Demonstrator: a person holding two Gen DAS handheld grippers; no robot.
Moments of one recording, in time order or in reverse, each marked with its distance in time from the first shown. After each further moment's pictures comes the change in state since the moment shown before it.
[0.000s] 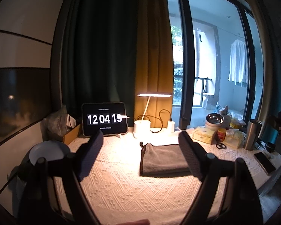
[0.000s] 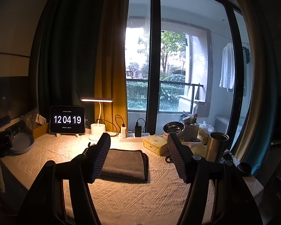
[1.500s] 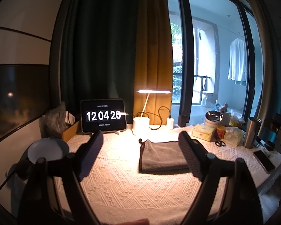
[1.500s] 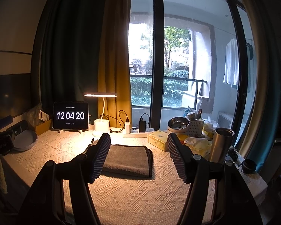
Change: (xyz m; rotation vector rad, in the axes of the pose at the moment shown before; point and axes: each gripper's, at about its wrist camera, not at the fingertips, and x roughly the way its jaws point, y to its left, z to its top) left arm 0.004 -0.002 -0.010 -0.004 0.019 -0.009; right arm 0.009 0.002 -0.006 0.002 0.031 0.027
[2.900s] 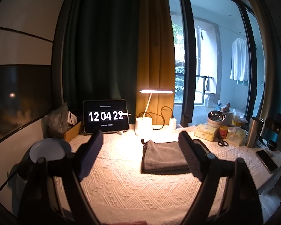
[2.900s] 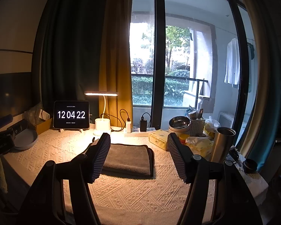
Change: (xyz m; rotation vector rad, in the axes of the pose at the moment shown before) left arm -0.002 0.005 -0.001 0.004 -0.011 0.017; right arm -0.001 0.001 -0.003 -0.001 0.003 0.011
